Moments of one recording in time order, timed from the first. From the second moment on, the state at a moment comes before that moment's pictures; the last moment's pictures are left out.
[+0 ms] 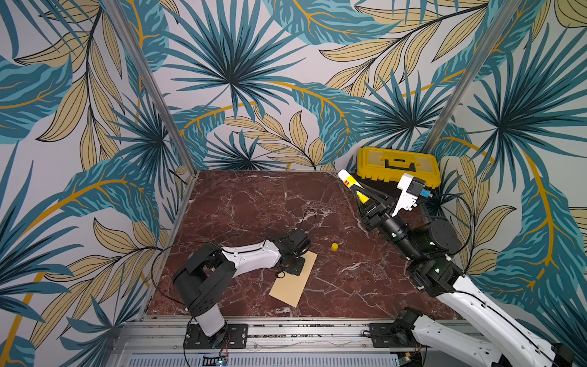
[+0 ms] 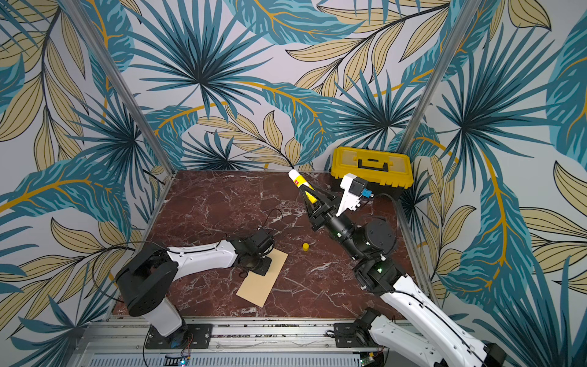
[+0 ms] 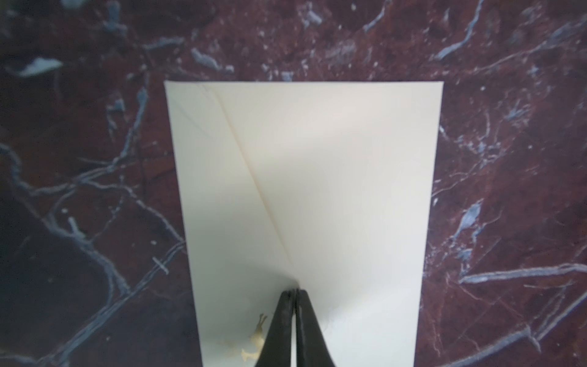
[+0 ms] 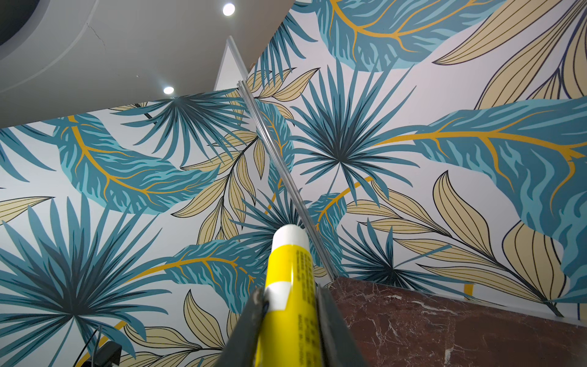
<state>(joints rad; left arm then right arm) -0.82 1.69 0.95 -0.55 0.00 -0.44 0.67 0.85 0.93 0.29 -0.01 0.49</state>
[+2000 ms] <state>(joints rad) -0.80 1.65 0.90 -0.52 0.09 -0.46 0.67 0.85 0.93 0.29 -0.02 0.49</state>
